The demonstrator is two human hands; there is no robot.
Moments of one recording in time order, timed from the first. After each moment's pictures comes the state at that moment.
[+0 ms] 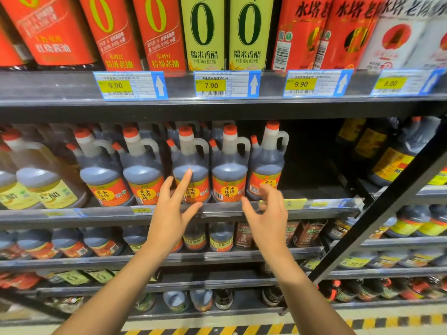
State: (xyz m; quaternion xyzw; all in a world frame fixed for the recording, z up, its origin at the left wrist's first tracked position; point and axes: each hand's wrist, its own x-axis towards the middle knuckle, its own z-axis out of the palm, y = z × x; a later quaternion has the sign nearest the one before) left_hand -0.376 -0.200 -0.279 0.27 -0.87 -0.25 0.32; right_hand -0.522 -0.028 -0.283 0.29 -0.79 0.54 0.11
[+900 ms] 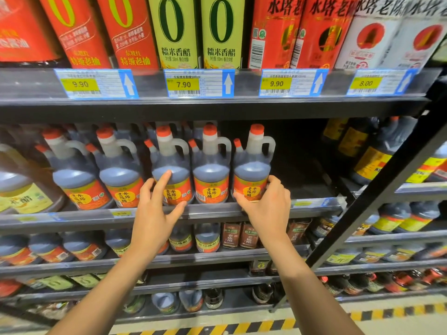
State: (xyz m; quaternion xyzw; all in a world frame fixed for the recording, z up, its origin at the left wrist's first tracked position) left_hand -0.385 -0.194 -0.282 0.30 -0.86 -0.25 0.34; right_hand -0.577 -0.018 -0.283 0.23 -0.88 0.40 0.12
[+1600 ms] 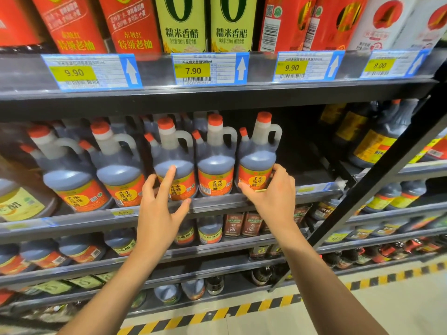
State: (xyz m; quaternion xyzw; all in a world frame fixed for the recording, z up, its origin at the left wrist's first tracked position) left_hand -0.378 -0.197 -0.283 0.28 -0.86 -0.27 0.33; right_hand -0.573 -0.020 -0.280 0.21 -0.89 0.40 0.10
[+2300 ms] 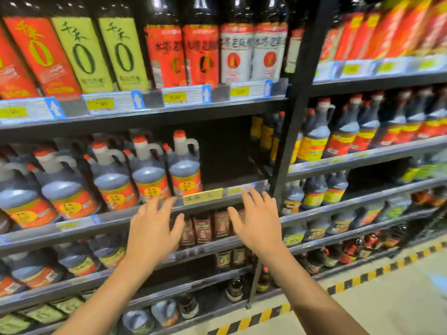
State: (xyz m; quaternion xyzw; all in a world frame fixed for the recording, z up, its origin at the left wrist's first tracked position) left_hand -0.415 -0.049 -0.238 0.23 -0.95 -0.06 0.20; right_hand -0.565 0.153 -0.260 0.29 -0.93 0.18 0.14
